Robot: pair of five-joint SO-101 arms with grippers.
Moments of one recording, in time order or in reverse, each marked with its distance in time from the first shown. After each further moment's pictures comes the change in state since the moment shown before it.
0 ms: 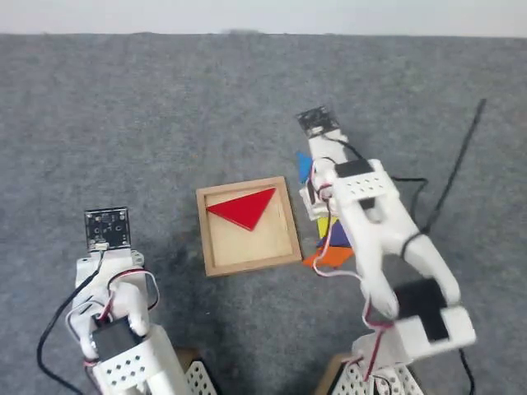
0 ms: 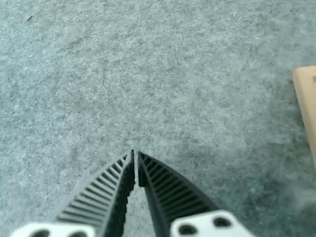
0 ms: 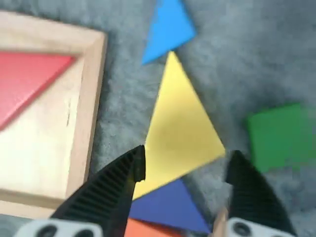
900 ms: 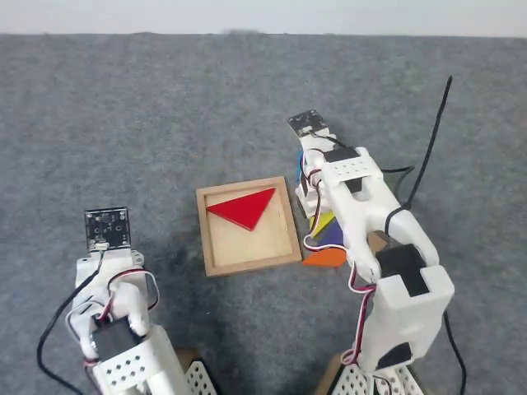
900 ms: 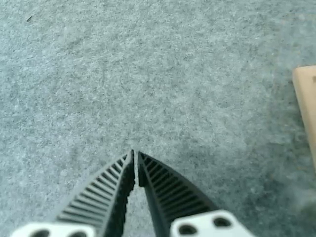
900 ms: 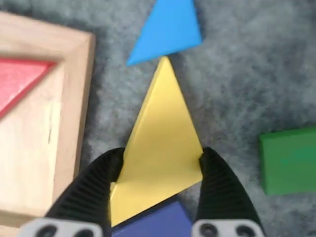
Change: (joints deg) left arm 0.1 0.0 0.0 0.0 0.0; right arm 0.6 12.1 -10.5 3.8 -0.6
